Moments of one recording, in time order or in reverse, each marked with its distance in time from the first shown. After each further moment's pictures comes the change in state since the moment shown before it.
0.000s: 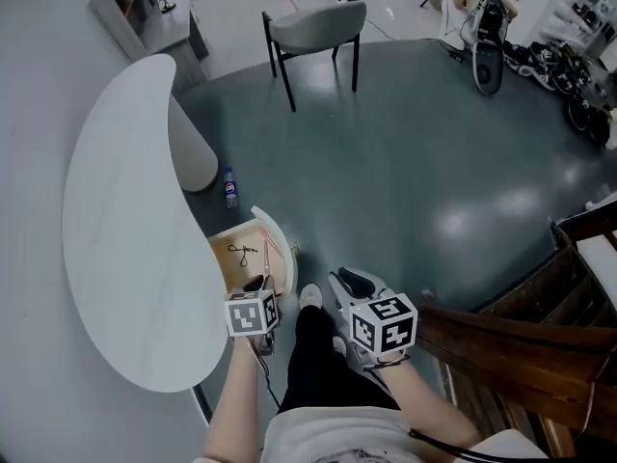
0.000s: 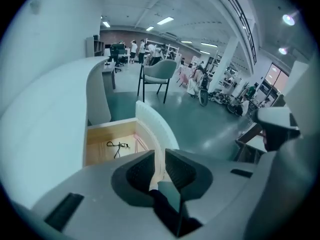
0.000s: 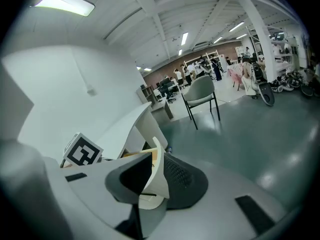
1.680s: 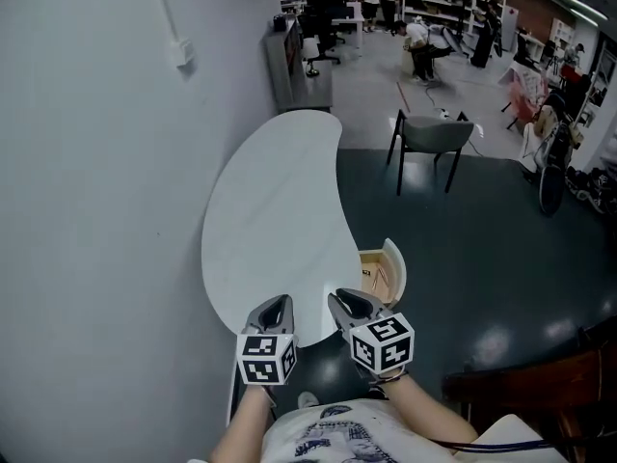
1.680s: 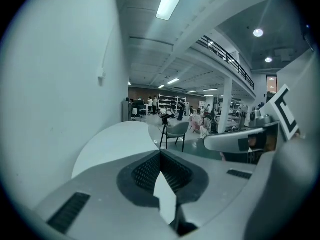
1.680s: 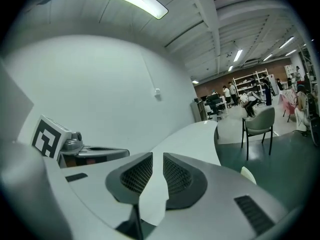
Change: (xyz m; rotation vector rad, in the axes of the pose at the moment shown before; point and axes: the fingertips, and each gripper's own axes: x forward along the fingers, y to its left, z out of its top) left arm -0.480 0.091 -0.062 0.015 -0.640 0.176; right arm -0.139 0.428 -0.002 -0.366 -0.164 0.386
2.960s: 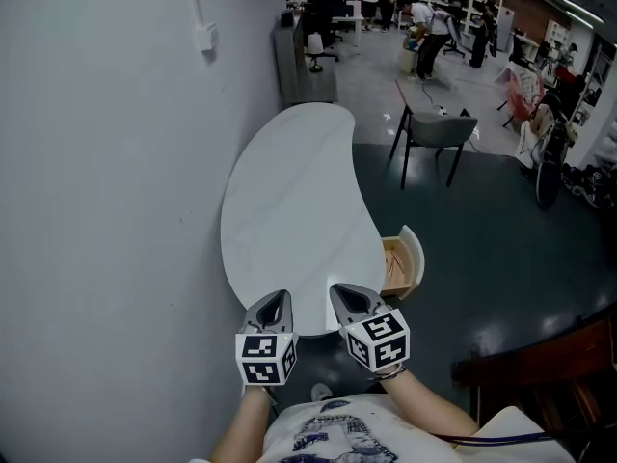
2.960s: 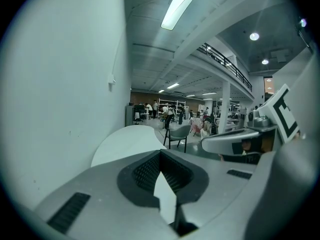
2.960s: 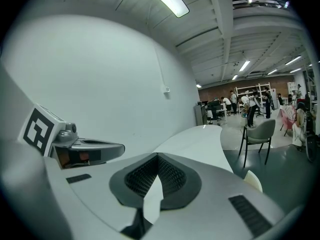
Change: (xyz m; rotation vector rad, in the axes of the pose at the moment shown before) left arm -0.083 0.090 -0.013 0.010 -0.056 -0.008; right arm 0.041 0.114 -0.017 -0.112 0.005 -0.058
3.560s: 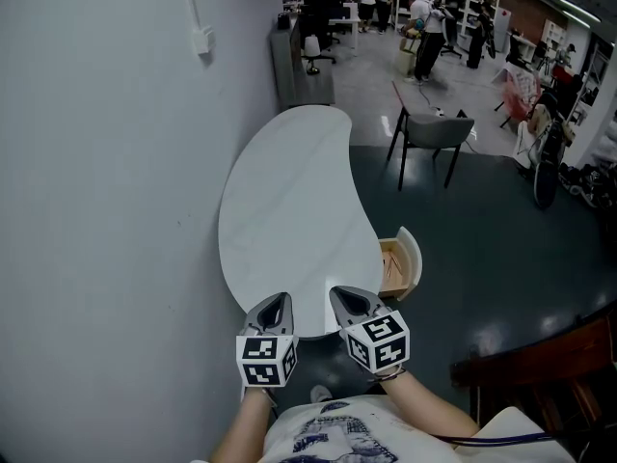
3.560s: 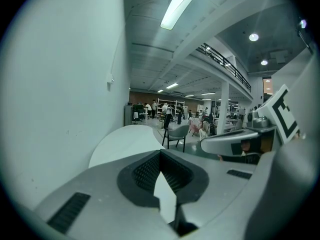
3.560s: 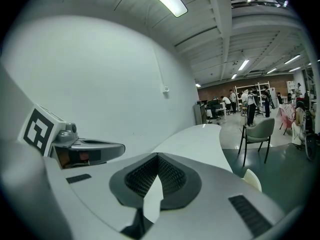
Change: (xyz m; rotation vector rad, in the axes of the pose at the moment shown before) left arm 0.003 -0.005 -0.002 -0.002 0.003 -0.016; right arm -0.002 -0.003 -0.003 0.009 0.007 -0.004
